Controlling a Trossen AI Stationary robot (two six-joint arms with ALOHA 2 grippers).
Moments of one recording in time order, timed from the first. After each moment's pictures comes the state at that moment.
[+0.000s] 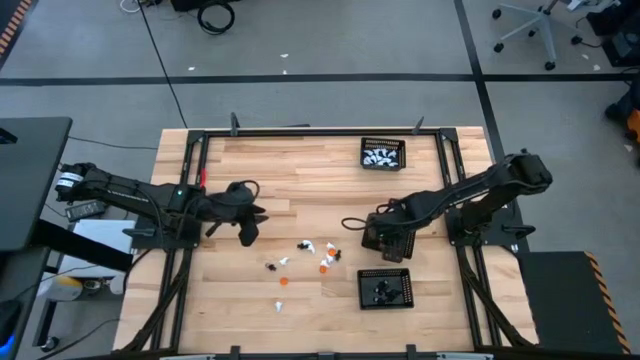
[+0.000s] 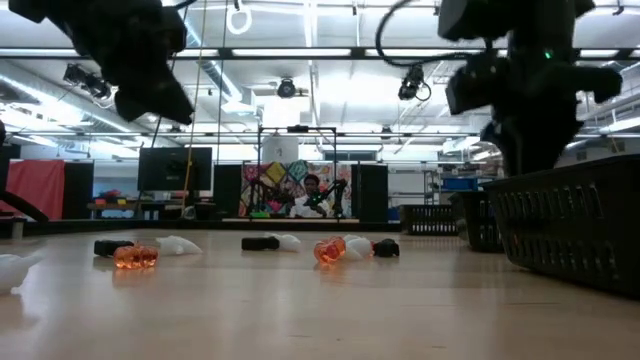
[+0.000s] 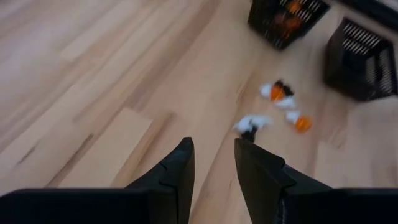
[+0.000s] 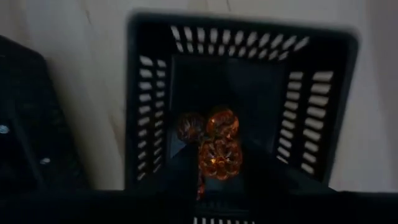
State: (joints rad) left arm -0.17 0.88 0.60 -0.42 -0.30 -0.59; right arm 0.19 1.48 0.90 -0.81 0.06 0.41
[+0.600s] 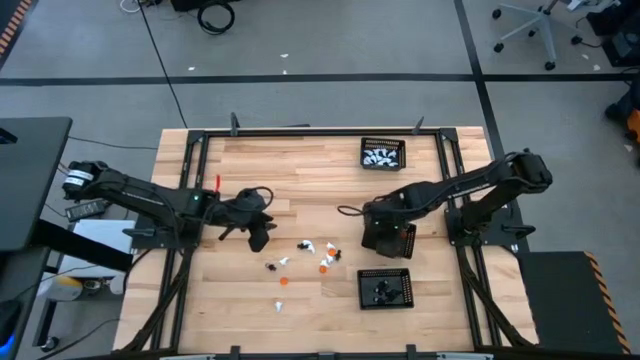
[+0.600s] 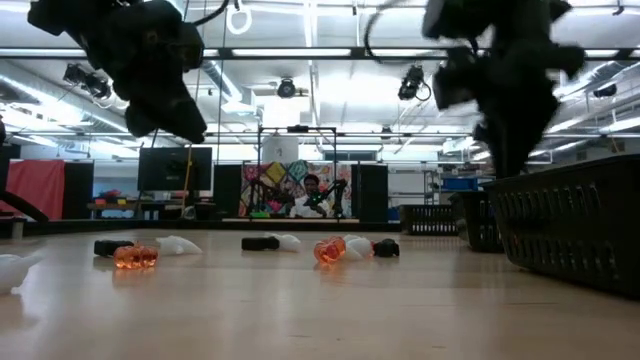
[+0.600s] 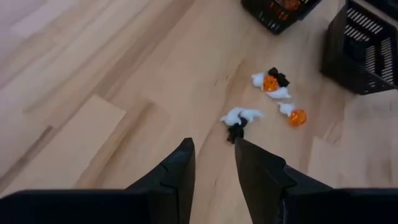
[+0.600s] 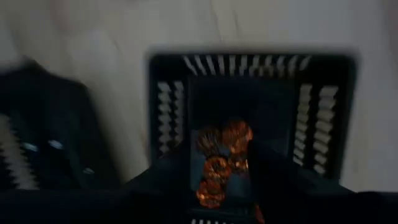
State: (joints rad) left arm -0.16 1.04 0.60 -0.30 -0.23 -0.63; right arm 0.12 1.47 0.94 -0.80 -0.07 0.41
